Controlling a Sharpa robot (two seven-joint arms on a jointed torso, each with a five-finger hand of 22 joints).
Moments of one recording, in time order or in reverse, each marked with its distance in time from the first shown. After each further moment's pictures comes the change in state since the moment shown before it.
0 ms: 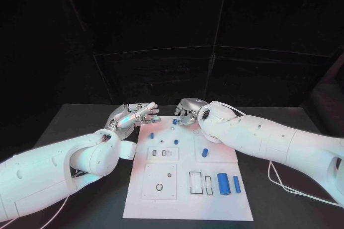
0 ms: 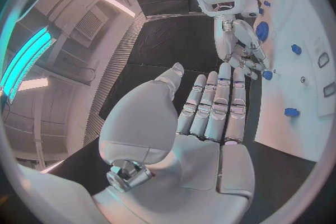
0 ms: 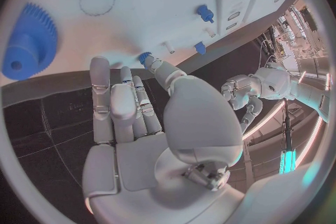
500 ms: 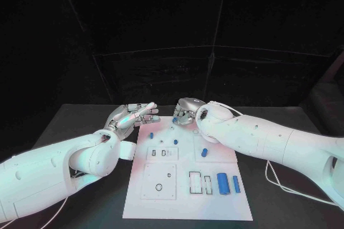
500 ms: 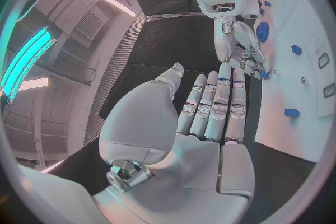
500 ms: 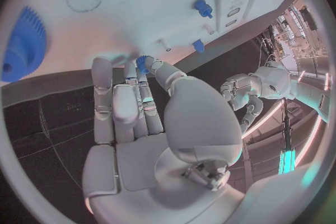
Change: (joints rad) left arm 0.000 0.001 0.000 0.002 0.000 -0.002 0.002; left_hand 0.000 0.000 0.000 0.000 0.000 0.000 0.000 0.000 0.000 0.000 0.000 0.000 0.000 0.000 0.000 0.000 -0.001 0.000 0.000 0.000 0.000 0.000; right arm -0.001 0.020 0.000 -0.013 0.005 -0.007 0.004; right_hand 0.006 0.054 0.020 -0.028 0.025 0.226 -0.043 0.015 0.009 0.120 -0.045 0.032 0.005 0.004 -0.029 0.007 0.036 0.000 0.034 -0.034 -0.001 0.014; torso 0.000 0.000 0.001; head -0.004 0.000
